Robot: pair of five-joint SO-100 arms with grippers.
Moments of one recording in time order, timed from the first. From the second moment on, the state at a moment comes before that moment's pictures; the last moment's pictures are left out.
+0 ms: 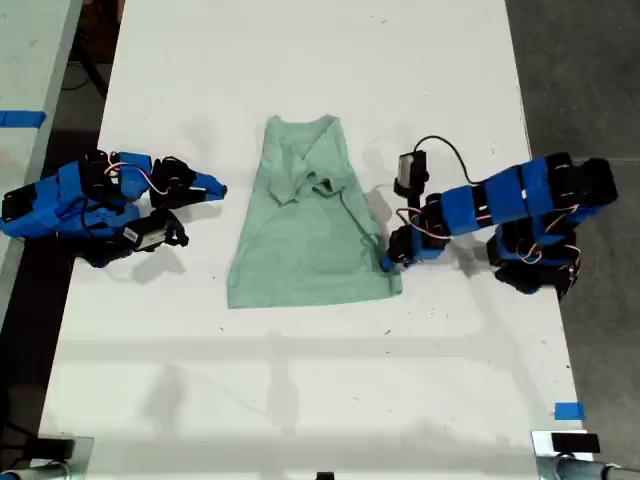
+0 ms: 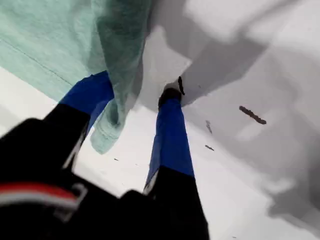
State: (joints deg) arm 0 -23.8 202.4 183.5 52.3 -10.2; arm 1 0.7 104.2 123.1 61.6 -5.6
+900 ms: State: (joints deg) arm 0 -23.8 202.4 183.5 52.3 -10.0; arm 1 0.4 88.2 84.4 86.3 -9.1
